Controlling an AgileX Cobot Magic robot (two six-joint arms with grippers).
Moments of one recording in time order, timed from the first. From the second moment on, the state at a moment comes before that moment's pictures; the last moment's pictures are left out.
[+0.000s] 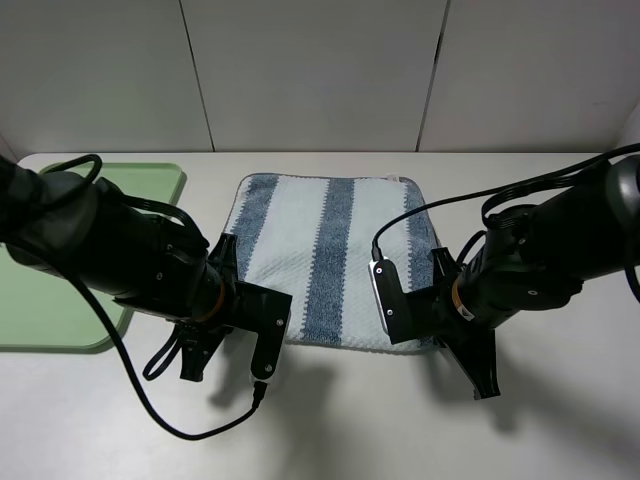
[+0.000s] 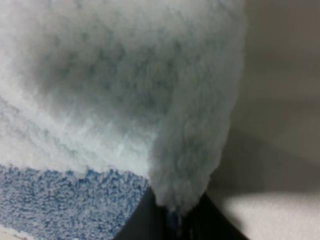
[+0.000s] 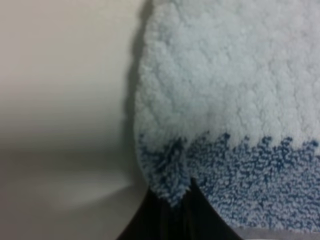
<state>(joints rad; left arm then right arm) -0.84 1.95 -0.73 1.05 0.23 -0.01 0.68 1.82 -0.62 -0.59 0.27 -0.47</state>
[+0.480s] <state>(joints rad) -0.84 1.94 -0.73 1.04 0.27 -0.01 0.68 1.79 -0.62 -0.58 0.34 -0.47</state>
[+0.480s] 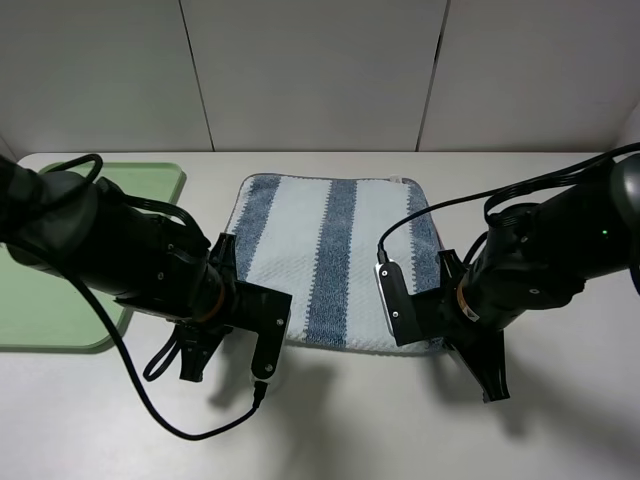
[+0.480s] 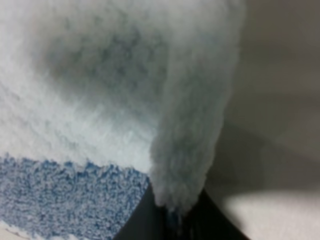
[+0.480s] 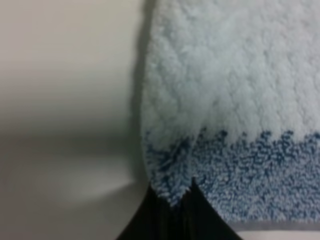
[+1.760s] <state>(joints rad) -0.86 1.54 -0.71 0.46 0.56 0.38 0.68 1.34 -0.61 -0.29 0.58 -0.57</state>
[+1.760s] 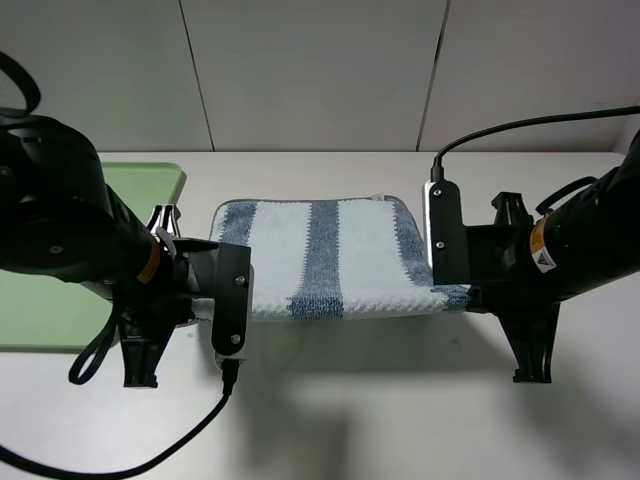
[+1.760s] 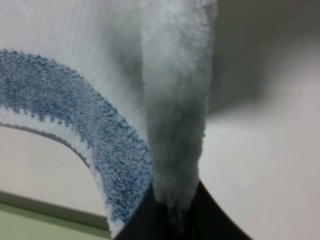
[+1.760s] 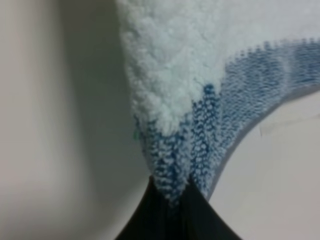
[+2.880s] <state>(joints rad) -1.01 1.53 -0.82 0.46 0.79 0.26 0.68 1.21 -0.61 -0.12 0.81 -0.62</state>
